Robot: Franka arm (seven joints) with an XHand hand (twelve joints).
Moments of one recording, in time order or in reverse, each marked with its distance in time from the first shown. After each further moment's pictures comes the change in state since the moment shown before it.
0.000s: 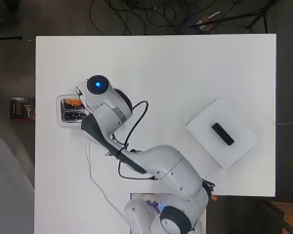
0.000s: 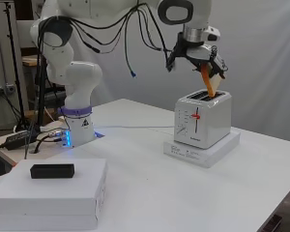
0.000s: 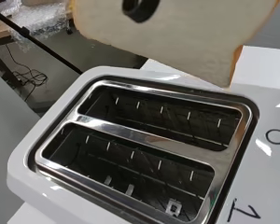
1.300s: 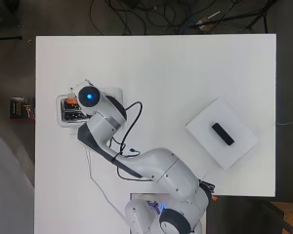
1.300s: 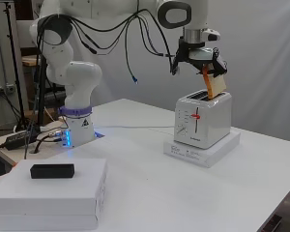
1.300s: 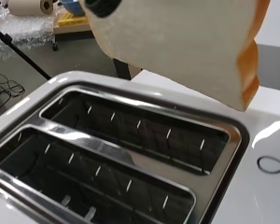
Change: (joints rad) arm -0.030 0.015 0.038 -0.099 -0.144 0.147 0.049
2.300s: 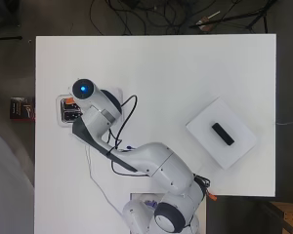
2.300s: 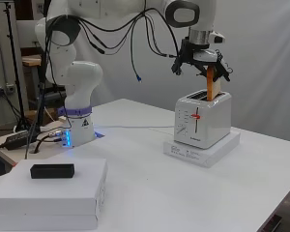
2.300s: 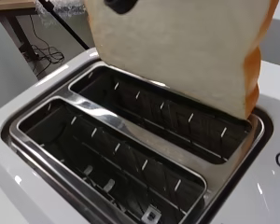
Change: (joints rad) arm 0.115 0.009 -0.077 0.094 0.020 -0.105 -0.153
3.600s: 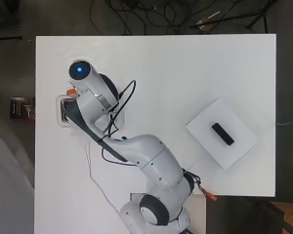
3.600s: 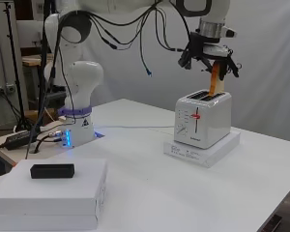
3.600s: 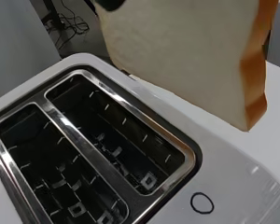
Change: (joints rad) arm 0.187 0.079 -0.194 0.253 0.035 -0.163 -0.246
